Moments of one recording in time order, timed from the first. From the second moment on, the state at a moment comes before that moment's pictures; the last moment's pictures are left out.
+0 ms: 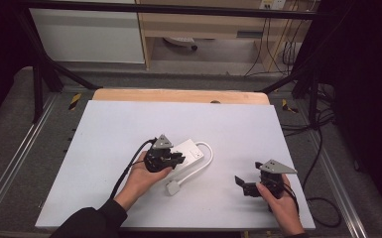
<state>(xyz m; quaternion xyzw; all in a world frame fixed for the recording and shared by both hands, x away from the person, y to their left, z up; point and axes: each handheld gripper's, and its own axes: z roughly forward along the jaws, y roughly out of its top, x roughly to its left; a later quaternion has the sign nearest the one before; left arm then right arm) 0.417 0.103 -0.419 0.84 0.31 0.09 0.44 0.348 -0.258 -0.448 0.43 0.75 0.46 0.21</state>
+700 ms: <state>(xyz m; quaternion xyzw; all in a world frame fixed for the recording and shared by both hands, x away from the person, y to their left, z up) 0.422 0.094 -0.424 0.85 0.30 0.08 0.42 0.348 -0.257 -0.448 0.42 0.75 0.46 0.21</state>
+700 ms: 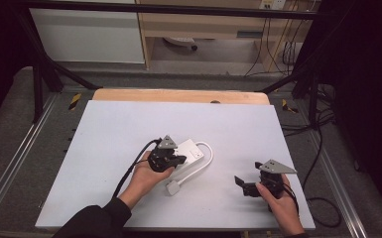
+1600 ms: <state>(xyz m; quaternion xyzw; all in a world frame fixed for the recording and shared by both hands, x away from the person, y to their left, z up) 0.431 0.085 -0.426 0.86 0.30 0.07 0.41 0.349 -0.257 -0.448 0.42 0.76 0.45 0.20</state>
